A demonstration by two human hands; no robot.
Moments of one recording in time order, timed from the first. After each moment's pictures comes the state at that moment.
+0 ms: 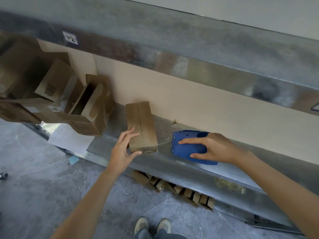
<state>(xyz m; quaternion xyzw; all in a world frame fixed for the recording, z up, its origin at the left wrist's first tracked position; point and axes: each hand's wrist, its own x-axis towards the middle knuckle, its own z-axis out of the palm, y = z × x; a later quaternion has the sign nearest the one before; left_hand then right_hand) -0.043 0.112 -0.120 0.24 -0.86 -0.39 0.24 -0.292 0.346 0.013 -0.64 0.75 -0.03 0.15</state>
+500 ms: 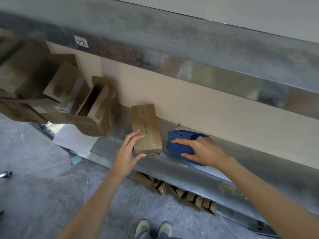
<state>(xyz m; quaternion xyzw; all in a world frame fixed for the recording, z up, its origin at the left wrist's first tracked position) -0.042 0.116 -0.115 0.23 -0.86 -0.38 0.25 -0.270 0.308 -0.017 -0.62 0.78 0.04 0.07</state>
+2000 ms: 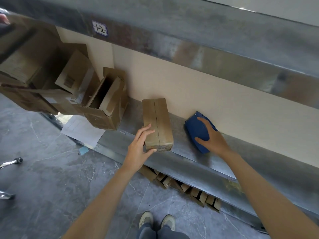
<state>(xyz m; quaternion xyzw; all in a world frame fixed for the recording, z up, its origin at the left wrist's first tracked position) -0.044 0.120 -0.113 0.24 -0.84 -0.42 0.25 -0.312 0.293 -0.095 -0.42 0.85 -0.25 0.20</state>
